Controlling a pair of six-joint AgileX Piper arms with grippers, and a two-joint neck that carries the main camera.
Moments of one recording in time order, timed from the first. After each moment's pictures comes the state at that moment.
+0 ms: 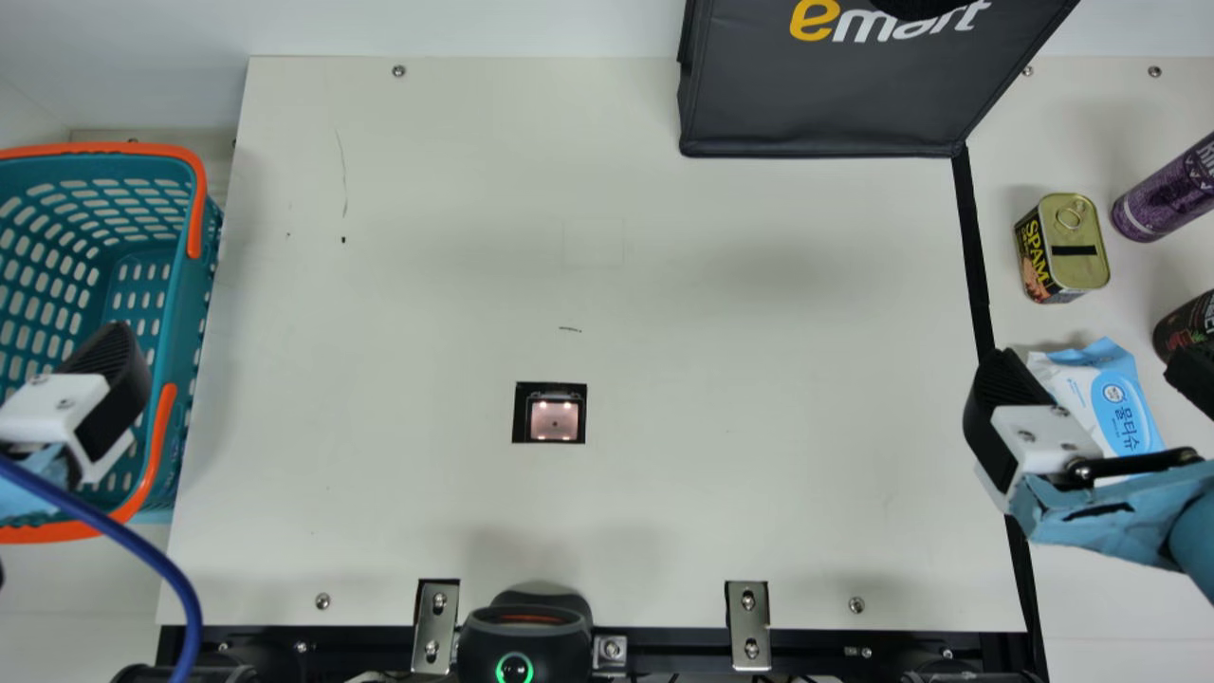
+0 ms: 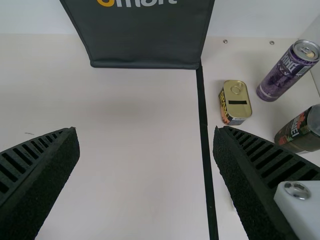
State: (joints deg) left arm -1.6 43.3 -68.9 -1.5 69.5 0.0; right arm 0.7 42.4 -69.8 -0.7 69.9 0.0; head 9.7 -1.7
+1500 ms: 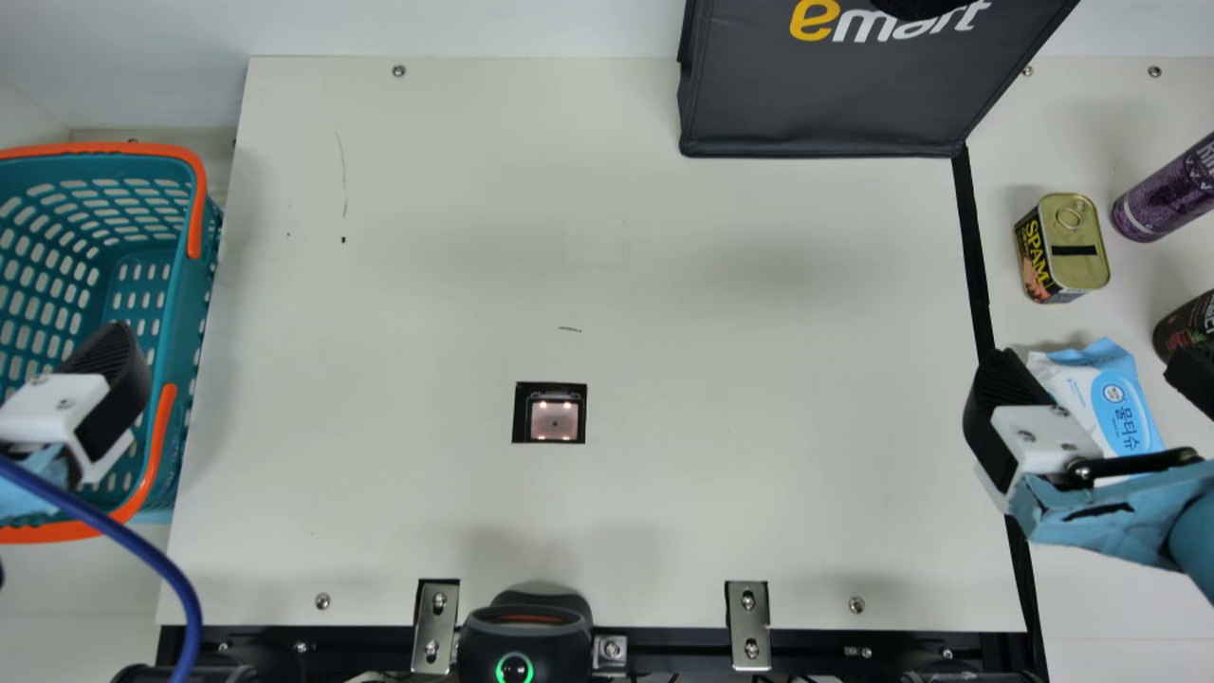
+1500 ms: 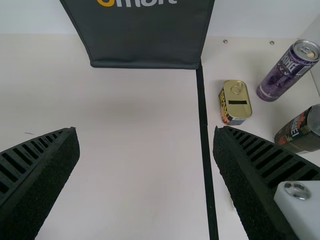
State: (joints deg) left arm -1.6 43.3 -68.9 -1.5 69.5 0.0; right arm 0.7 42.4 -69.8 -0.7 69.9 0.0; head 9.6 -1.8
